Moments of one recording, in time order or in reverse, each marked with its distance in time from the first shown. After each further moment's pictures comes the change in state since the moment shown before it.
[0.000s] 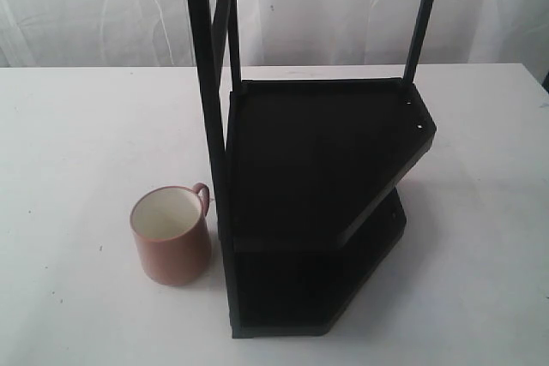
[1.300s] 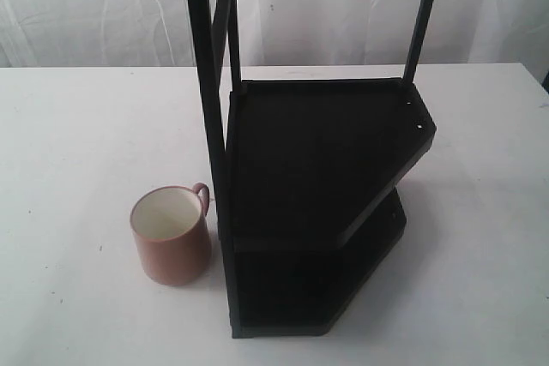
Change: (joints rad) left arm -0.005 0.000 0.000 -0.030 -0.049 0.027; right arm 0.000 0.000 0.000 0.000 0.000 0.000
